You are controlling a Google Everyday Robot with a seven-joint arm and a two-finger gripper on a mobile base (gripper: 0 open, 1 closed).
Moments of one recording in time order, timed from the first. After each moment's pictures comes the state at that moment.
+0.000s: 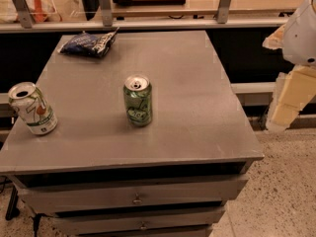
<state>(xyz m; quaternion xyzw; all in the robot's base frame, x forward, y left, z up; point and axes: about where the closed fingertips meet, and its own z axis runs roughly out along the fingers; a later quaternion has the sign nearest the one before) 0.438 -0.217 0.976 -0.60 0.78 -0.03 0.16</state>
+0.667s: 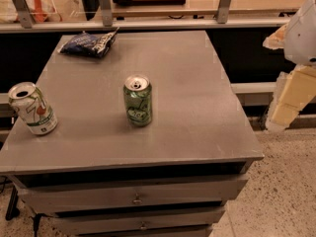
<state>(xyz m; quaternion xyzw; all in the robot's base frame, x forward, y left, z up) 0.439 -0.216 0.977 -0.60 0.78 -0.02 0.17</state>
